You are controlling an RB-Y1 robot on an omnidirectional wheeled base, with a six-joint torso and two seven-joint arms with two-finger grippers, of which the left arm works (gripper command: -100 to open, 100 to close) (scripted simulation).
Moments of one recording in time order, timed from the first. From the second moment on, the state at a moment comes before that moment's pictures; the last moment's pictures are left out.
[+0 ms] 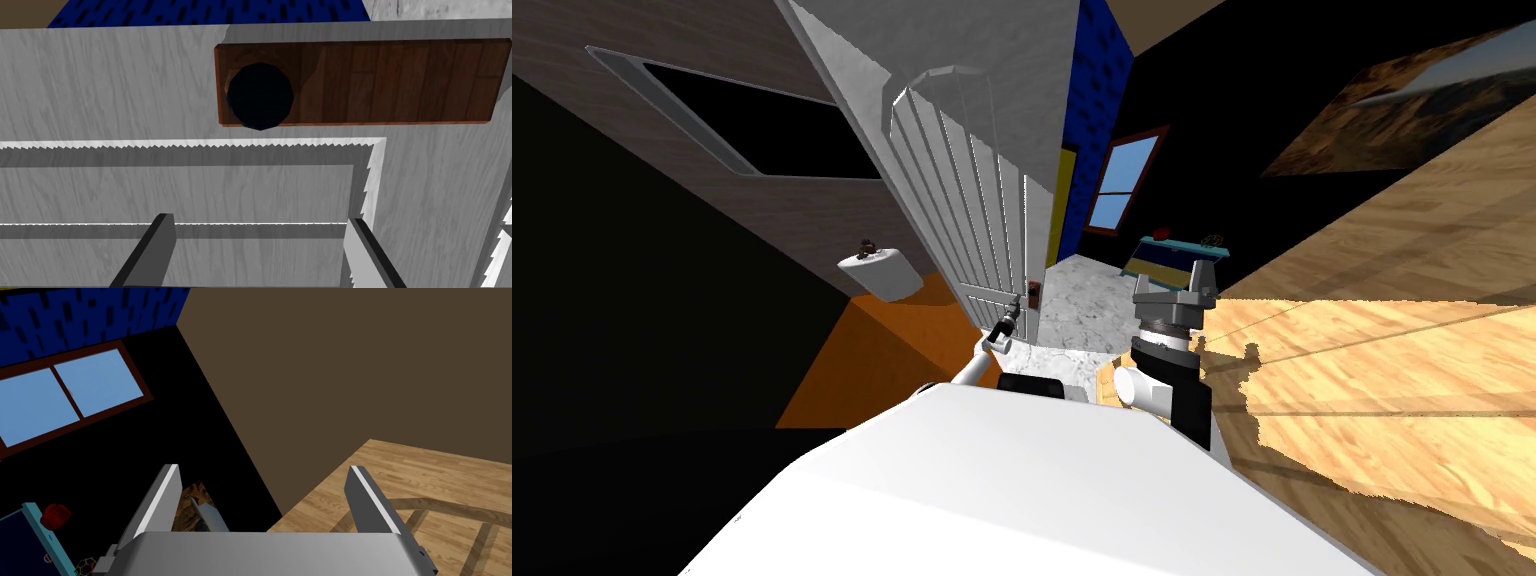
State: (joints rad) arm -0.17 0.06 -0.27 -1.10 0.19 -0.33 -0.11
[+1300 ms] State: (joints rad) arm -0.18 0.01 -0.24 -1.08 0.18 -0.33 -0.15
